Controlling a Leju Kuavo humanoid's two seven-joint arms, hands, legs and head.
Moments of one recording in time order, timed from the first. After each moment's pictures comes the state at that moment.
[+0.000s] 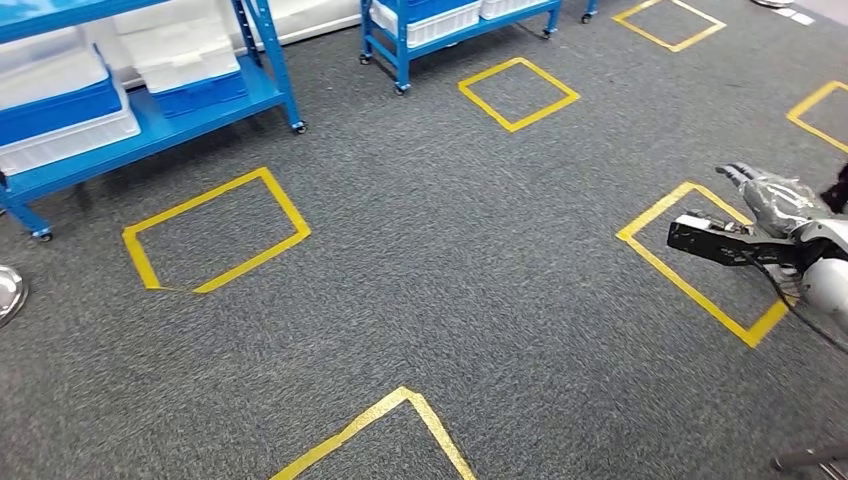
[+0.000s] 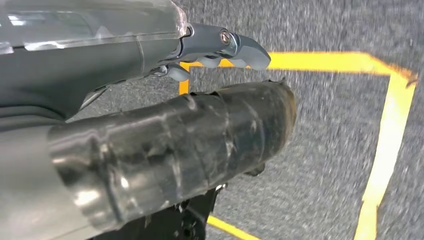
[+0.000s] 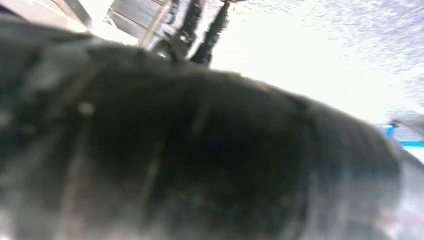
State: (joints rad) left arm -0.13 -0.12 1.15 -0.19 -0.47 0.12 -0.25; right arm -0.96 -0.87 0.71 -0.93 0.56 0.11 -0.13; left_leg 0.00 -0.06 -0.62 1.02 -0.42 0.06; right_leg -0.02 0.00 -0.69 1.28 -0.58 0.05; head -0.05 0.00
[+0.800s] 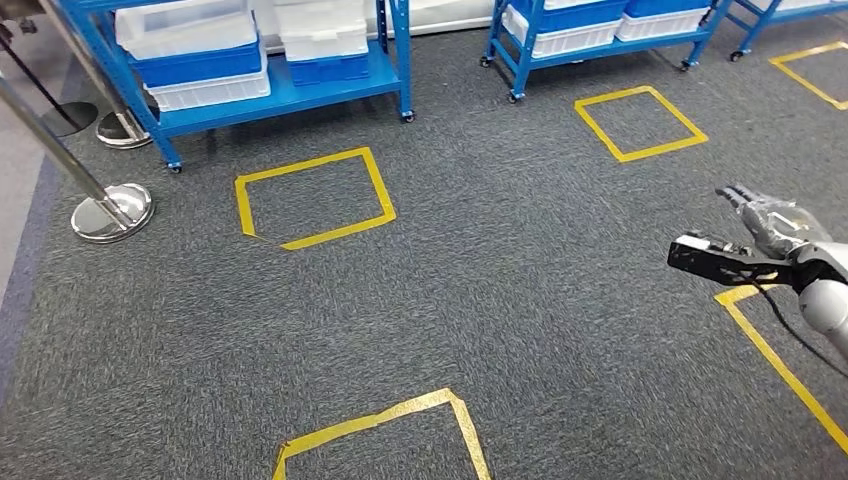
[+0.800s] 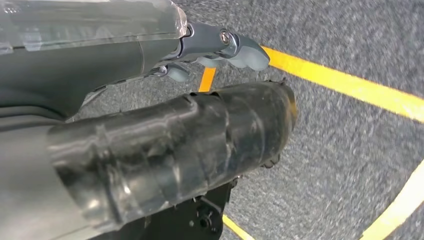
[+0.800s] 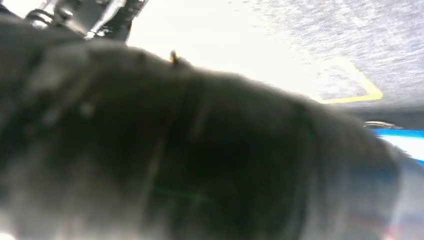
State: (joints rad) left arm -0.13 -0.12 1.15 -0.19 -0.48 0.12 -0.24; right arm -0.85 -0.87 0.62 -0.93 0.61 0.09 -0.15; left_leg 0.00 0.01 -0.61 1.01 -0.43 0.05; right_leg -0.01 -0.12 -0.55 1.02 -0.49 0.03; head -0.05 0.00
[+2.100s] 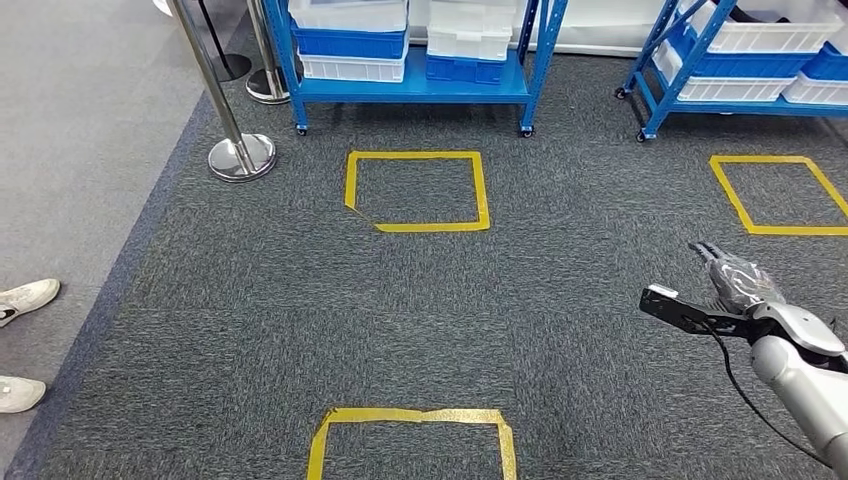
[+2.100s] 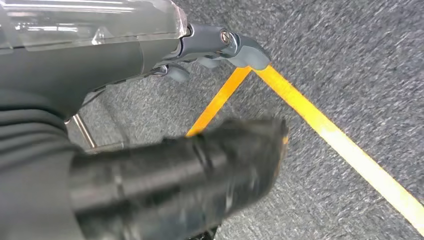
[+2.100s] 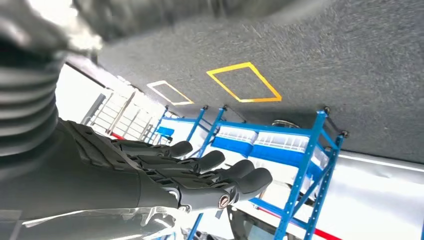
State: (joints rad) left arm -0.12 -0.12 1.17 -0.19 -0.50 0.14 -0.21; right arm -0.60 -0.72 0.35 -0.83 0.74 0.02 -0.19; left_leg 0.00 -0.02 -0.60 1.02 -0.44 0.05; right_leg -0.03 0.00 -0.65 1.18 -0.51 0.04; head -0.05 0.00
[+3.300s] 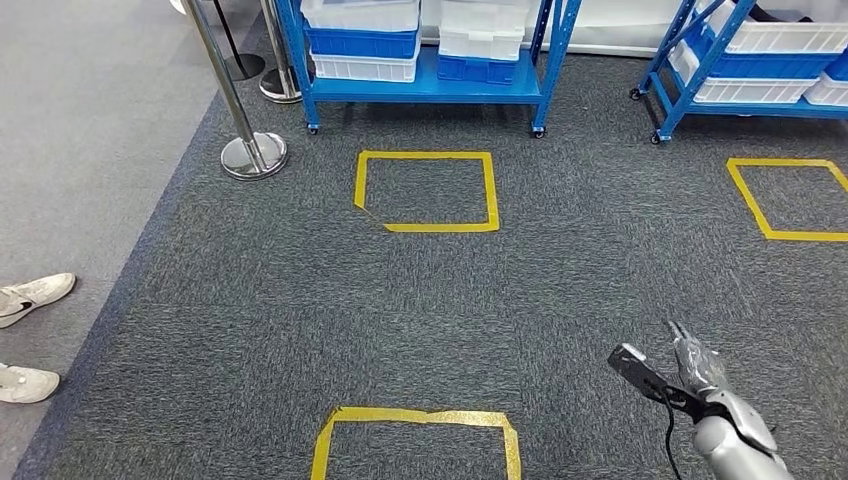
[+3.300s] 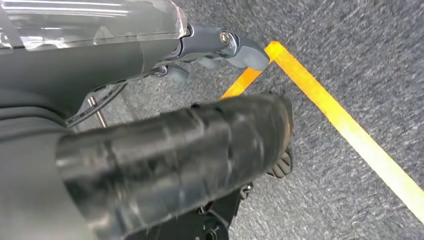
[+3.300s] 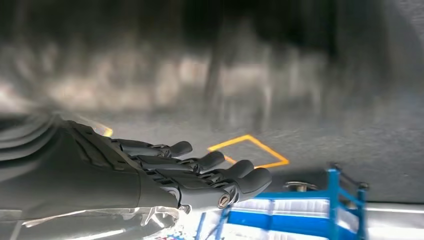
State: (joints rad) left arm -0.11 -0.11 1.21 -0.19 -0.50 0.16 -0.19; right arm -0.32 -0.45 0.10 -0.62 0.71 -0.25 -0.30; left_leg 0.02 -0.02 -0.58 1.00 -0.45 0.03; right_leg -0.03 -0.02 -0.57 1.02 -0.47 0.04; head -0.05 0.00
